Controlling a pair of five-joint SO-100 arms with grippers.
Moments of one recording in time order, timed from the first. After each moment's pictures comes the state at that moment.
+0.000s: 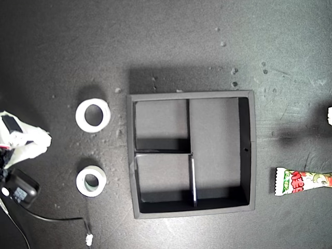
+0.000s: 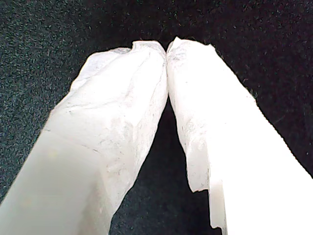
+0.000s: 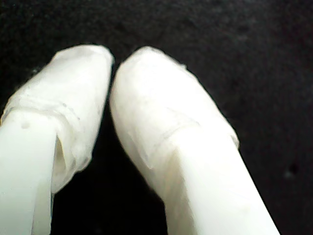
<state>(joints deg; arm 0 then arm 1) 19.1 191.2 176.6 77.7 -75.4 3.7 188.1 178.3 75.0 76.8</state>
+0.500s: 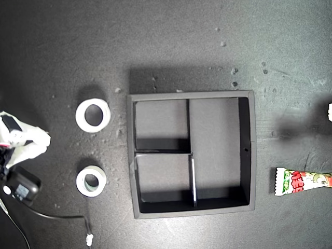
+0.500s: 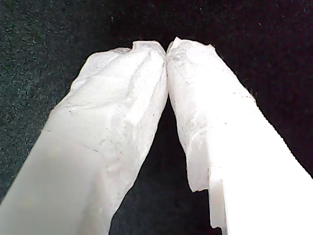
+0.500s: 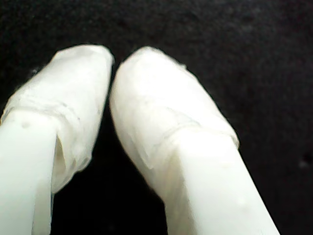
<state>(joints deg) 19.5 191.2 176.6 77.7 -79.9 6.9 188.1 178.3 75.0 76.8</state>
